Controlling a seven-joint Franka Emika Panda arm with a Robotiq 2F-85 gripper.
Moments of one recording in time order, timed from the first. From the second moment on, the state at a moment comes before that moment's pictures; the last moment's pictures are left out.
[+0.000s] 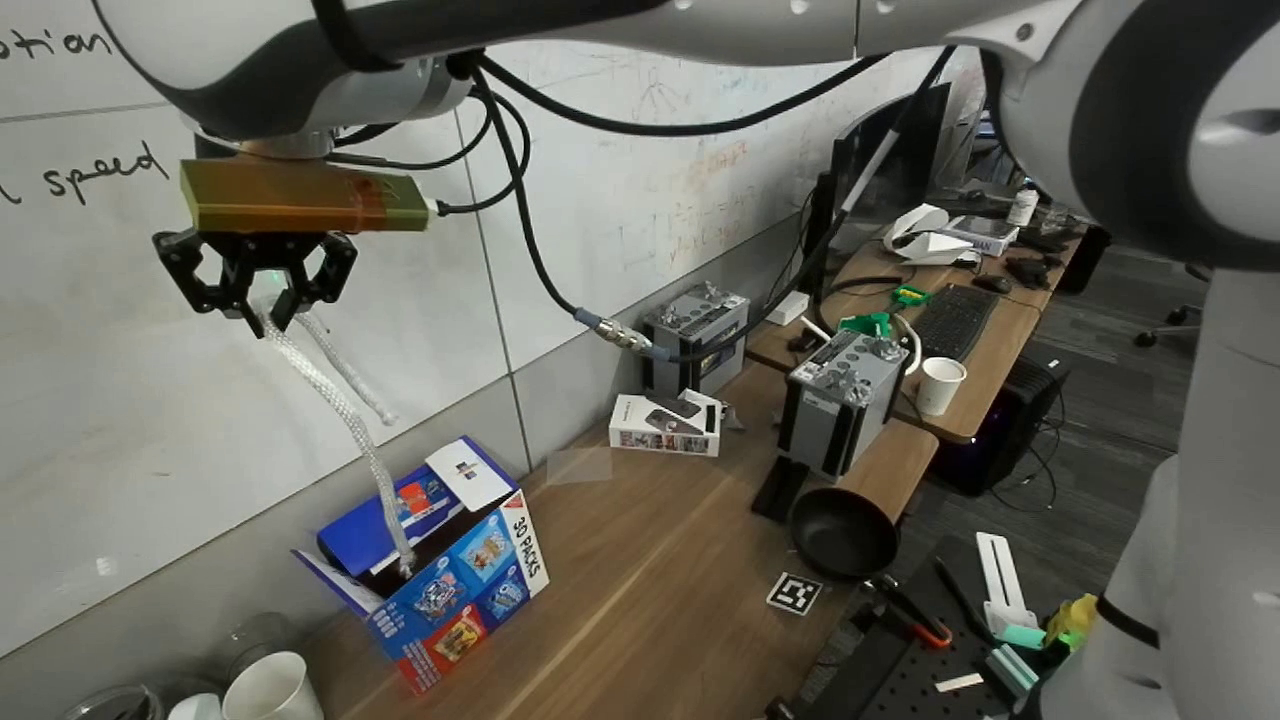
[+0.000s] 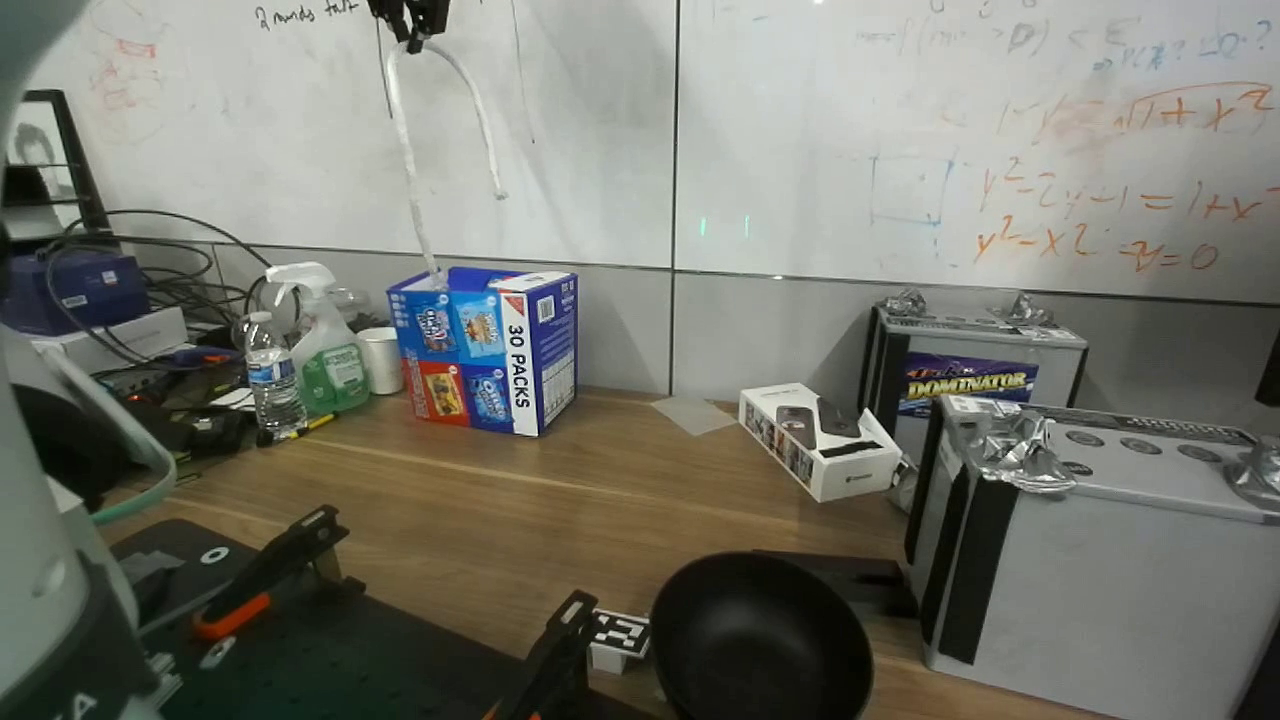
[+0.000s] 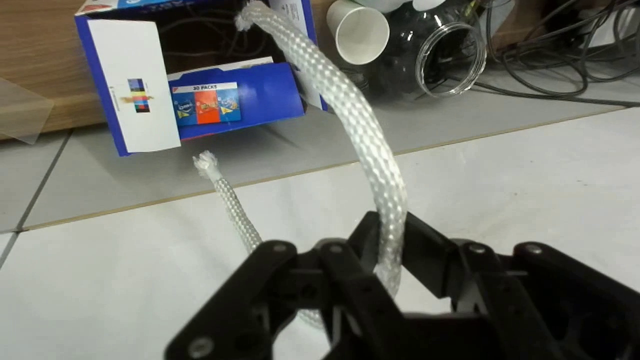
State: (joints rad) arm 0.33 0.30 0.25 -1.42 0.04 2.12 0.47
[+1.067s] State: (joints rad) arm 0.36 0.42 0.25 -1.40 0.16 2.11 0.40
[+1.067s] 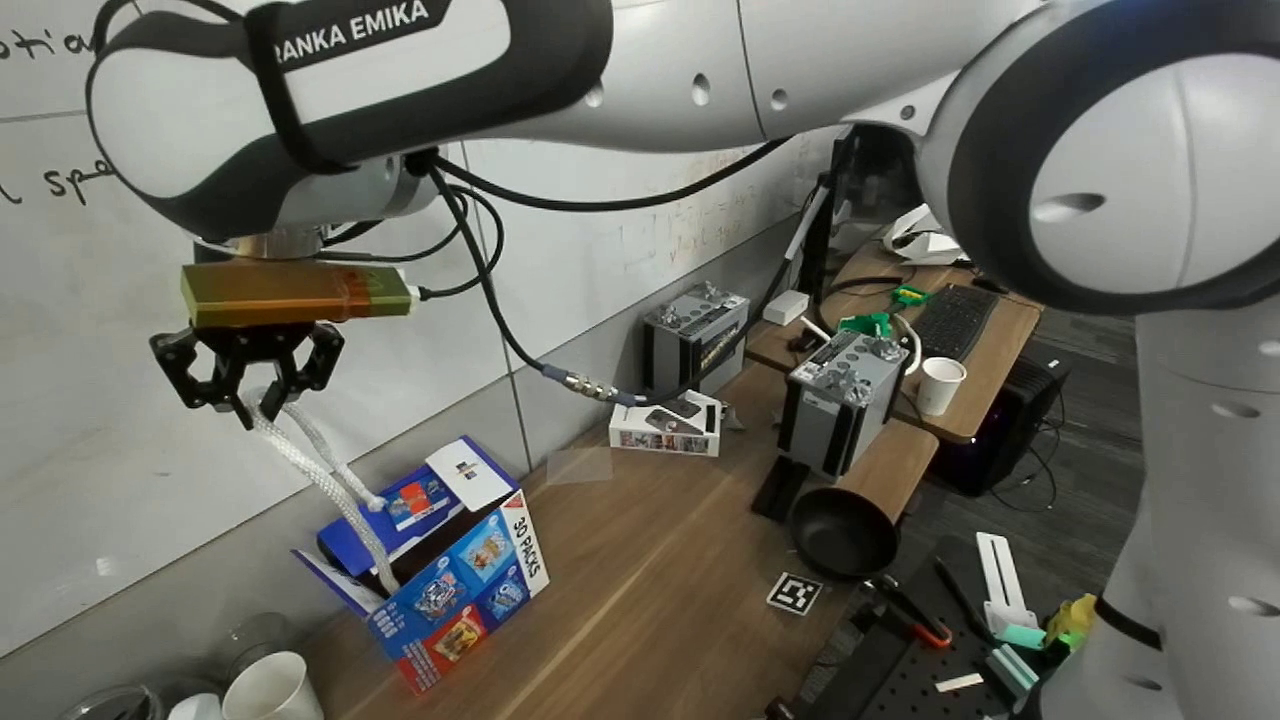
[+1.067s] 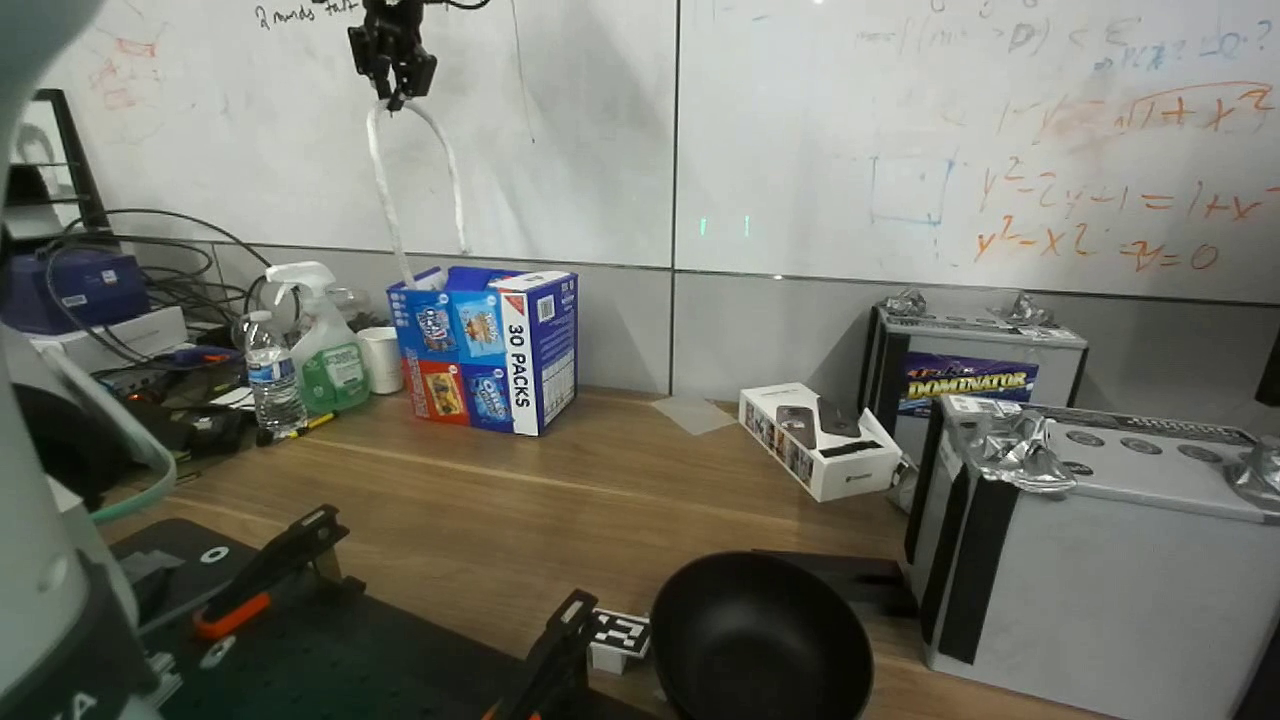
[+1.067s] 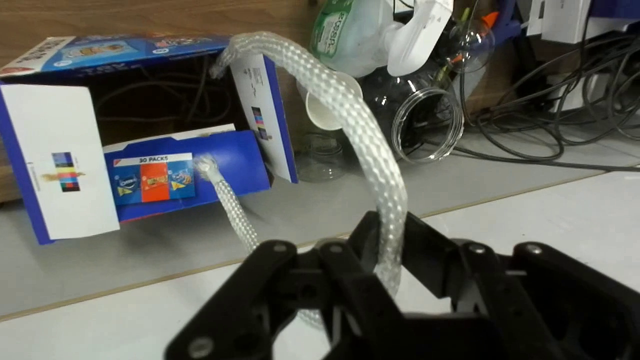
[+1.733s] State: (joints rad) arm 0.33 0.49 0.24 -1.40 0.22 2.09 0.30
